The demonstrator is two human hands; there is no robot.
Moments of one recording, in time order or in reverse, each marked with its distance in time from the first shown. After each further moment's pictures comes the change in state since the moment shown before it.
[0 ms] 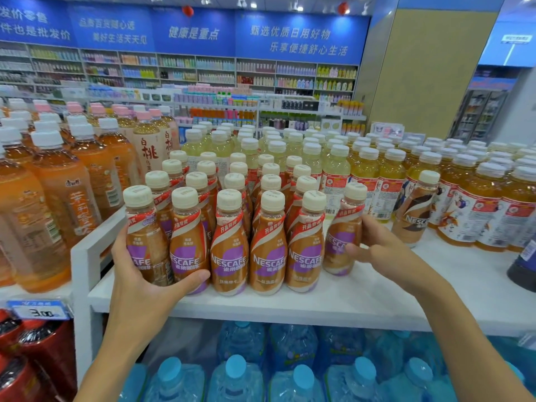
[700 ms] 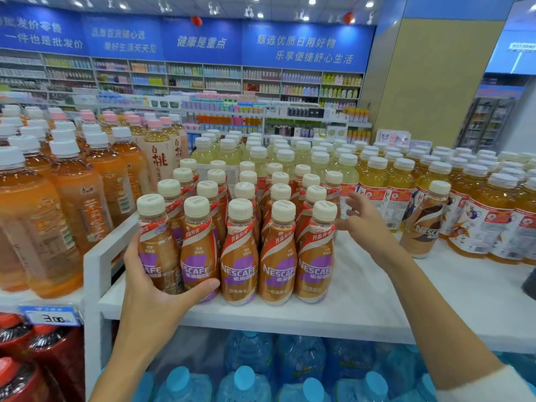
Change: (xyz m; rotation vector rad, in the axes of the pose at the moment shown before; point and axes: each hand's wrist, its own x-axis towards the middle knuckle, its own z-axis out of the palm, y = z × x) left_hand 0.000 0.004 0.000 -0.013 -0.001 -0.015; right_hand 0.065 -0.022 0.017 0.063 0.233 -0.030
